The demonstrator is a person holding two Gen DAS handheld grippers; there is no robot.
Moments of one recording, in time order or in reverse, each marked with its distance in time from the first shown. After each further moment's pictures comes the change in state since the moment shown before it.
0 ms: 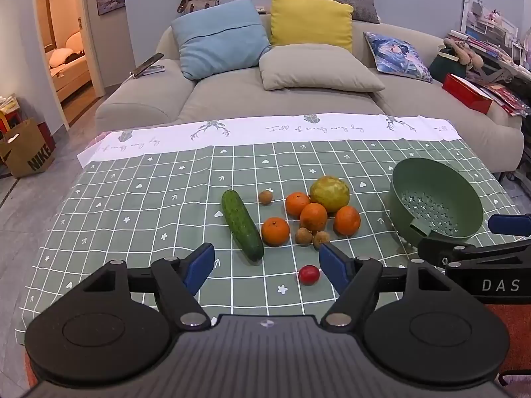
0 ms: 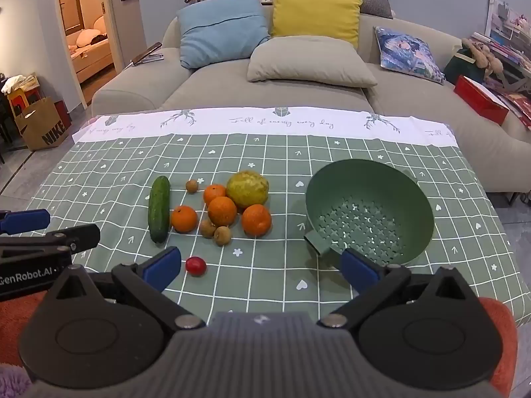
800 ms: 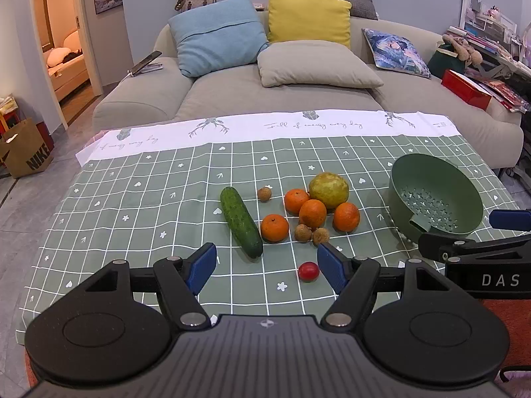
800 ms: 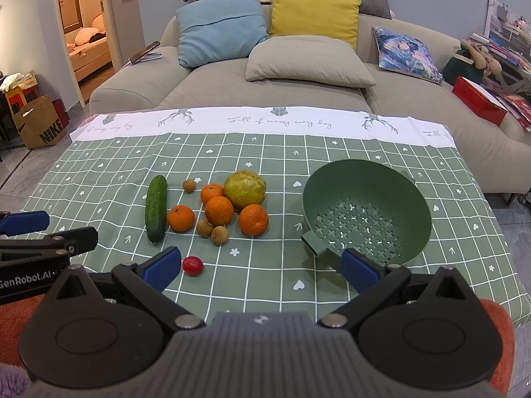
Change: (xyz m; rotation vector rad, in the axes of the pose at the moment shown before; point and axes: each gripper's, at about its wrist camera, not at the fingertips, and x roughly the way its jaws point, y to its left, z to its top) left arm 0.001 0.000 0.000 0.005 0.021 -0.009; right arm 0.000 0.000 0.001 -0.001 0.005 -0.009
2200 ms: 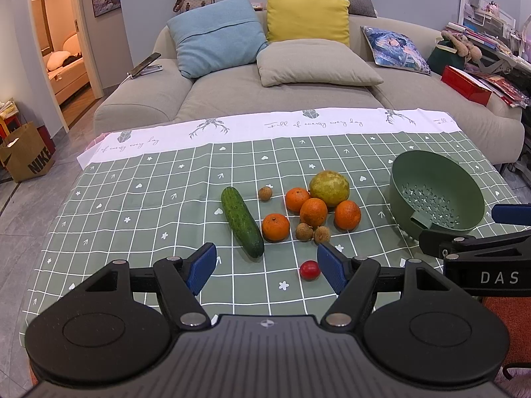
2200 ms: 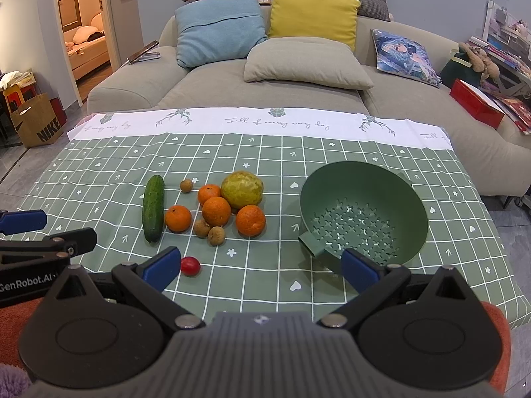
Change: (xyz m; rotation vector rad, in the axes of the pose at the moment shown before) left arm 0.000 -0.001 0.001 0.016 0.003 0.008; right arm -0.002 0.003 -0.001 -0.010 -0.005 -0.013
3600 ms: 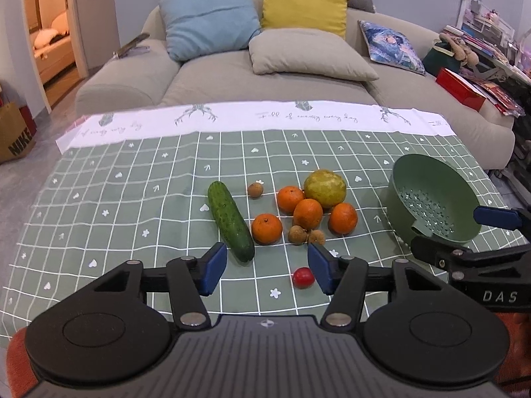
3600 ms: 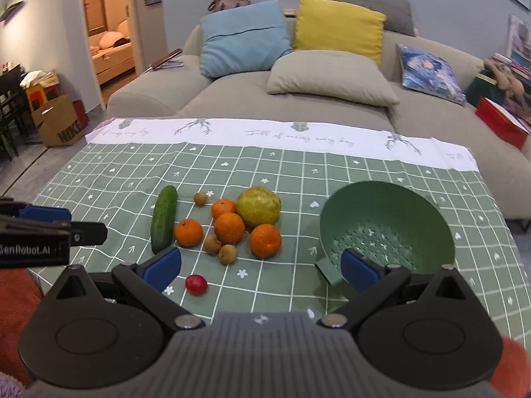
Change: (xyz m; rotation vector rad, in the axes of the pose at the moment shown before) left arm 0.038 0.019 0.015 -0.049 0.058 -0.086; right arm 0.035 -0.003 0.007 -0.063 -0.049 0.086
